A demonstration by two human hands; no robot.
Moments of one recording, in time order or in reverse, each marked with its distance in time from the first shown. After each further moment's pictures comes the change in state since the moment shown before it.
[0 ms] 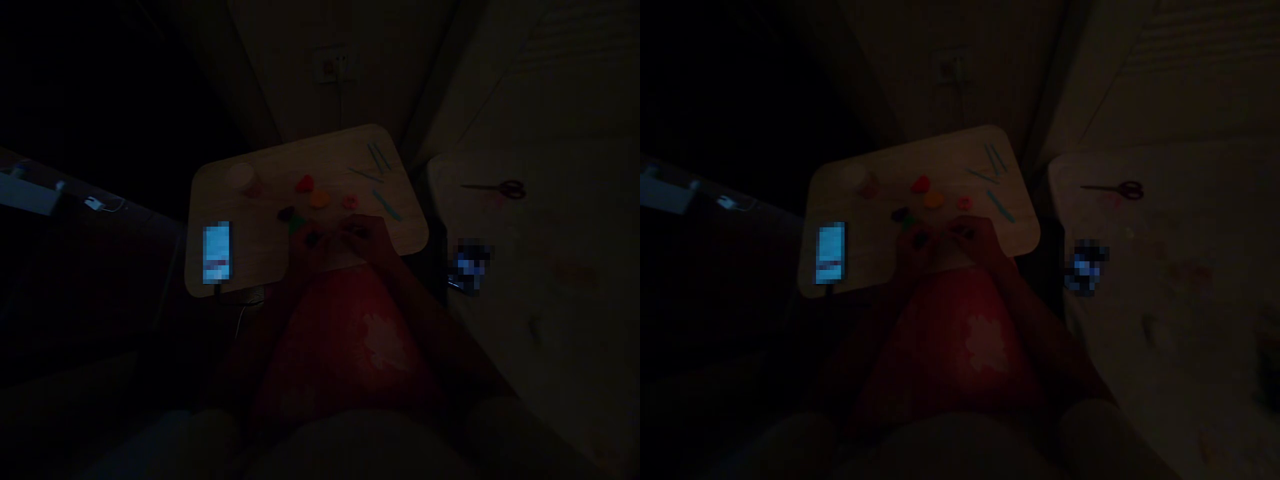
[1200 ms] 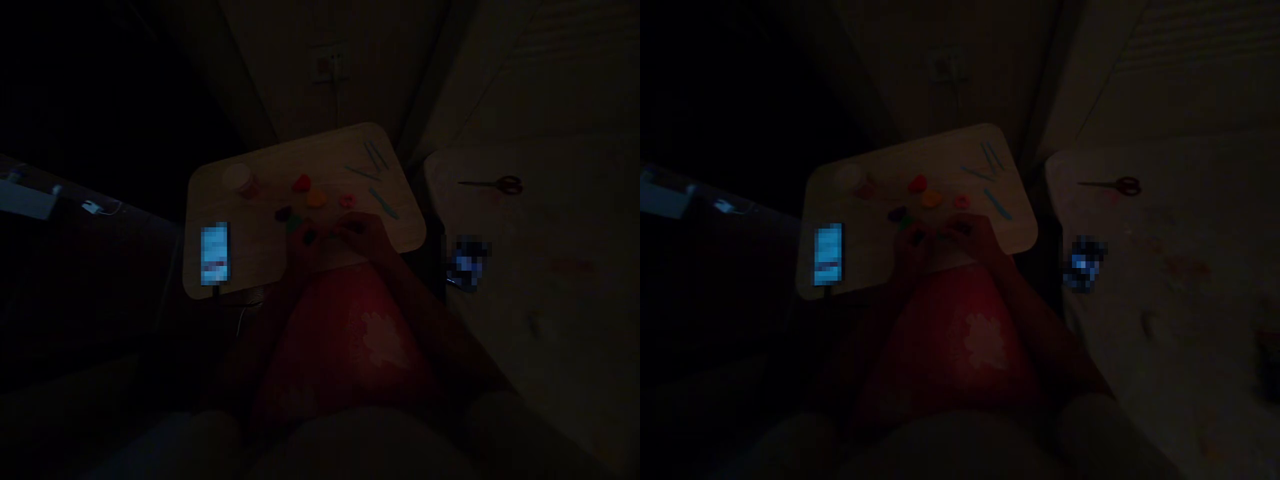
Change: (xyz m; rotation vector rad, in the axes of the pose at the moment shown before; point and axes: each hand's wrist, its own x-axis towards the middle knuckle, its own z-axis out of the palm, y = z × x) left_hand 0.002 -0.005 0.002 -0.043 0.024 -0.063; right_hand 0.004 0.002 0.002 0.029 -0.011 0.089
